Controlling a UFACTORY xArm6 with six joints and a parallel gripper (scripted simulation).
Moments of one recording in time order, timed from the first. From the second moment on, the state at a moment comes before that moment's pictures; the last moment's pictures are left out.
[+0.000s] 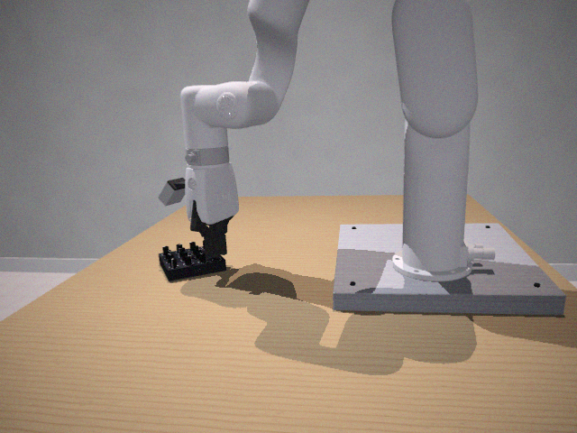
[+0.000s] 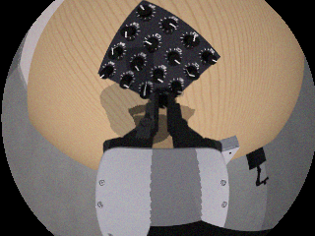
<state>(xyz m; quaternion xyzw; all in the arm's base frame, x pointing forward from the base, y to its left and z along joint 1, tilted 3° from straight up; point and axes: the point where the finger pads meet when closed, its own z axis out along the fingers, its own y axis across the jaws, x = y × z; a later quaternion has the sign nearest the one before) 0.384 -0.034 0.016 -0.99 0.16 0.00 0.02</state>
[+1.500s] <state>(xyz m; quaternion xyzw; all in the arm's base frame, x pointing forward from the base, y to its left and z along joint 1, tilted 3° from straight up) 0.384 -0.034 0.016 -0.98 -0.17 -0.01 0.02</state>
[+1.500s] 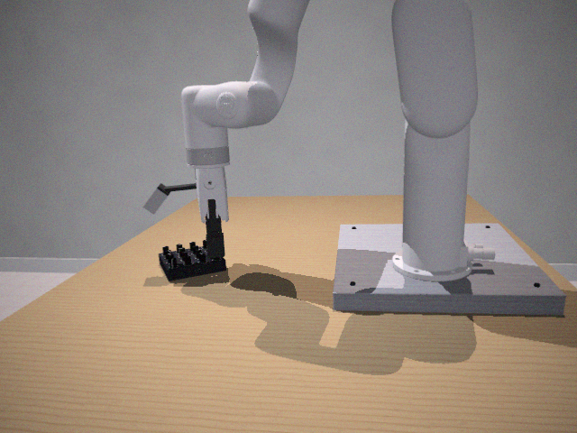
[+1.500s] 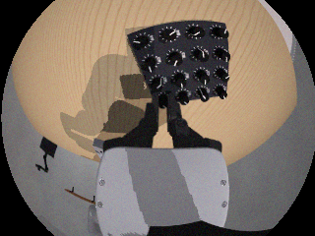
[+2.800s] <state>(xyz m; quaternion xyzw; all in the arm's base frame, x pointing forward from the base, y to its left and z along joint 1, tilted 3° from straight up) 0.384 -0.034 0.020 -0.98 -0.17 -0.01 0.02</state>
